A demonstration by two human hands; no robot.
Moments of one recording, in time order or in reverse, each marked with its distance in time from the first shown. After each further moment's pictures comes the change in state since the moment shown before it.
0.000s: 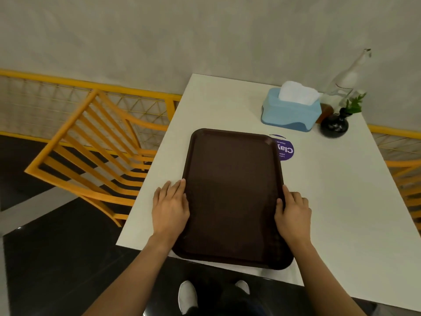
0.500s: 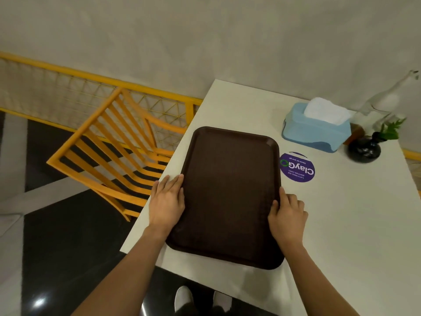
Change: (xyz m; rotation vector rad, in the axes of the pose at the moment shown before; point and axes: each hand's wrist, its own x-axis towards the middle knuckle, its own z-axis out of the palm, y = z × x) left_hand 0.048 -0.026 -0.010 -0.016 -0.006 -0.096; right_hand 0.051 -0.050 0.021 -0.037 -0.106 -0.007
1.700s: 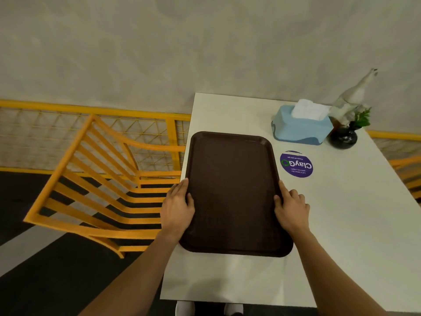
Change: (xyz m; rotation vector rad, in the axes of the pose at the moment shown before) left_hand 0.076 -0.044 -0.007 -0.317 -0.098 0.115; right_hand 0.010 -0.052 0.020 -0.080 -0.048 0.192
